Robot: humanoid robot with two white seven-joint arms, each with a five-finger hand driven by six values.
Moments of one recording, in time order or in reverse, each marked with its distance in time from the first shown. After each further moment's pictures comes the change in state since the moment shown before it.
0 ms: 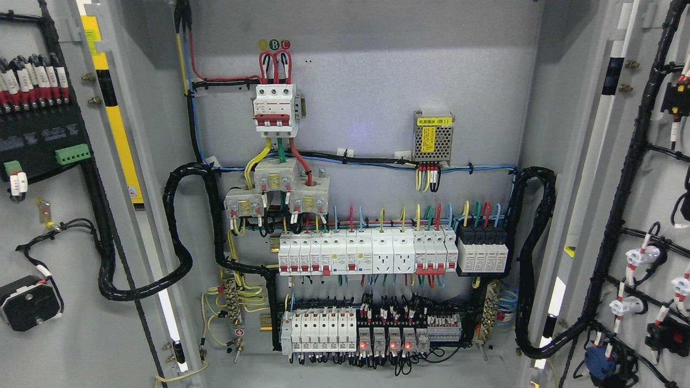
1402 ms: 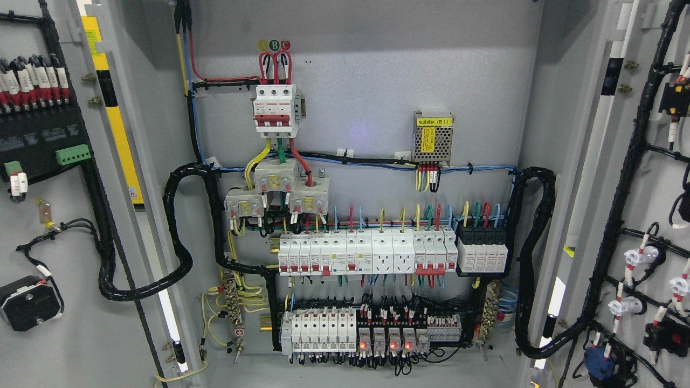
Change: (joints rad) left arm 0.098 -0.306 -0.387 0.467 -0.374 -0.461 0.120; right arm -0.077 0.078 0.447 0.731 0.311 -0.001 -0.001
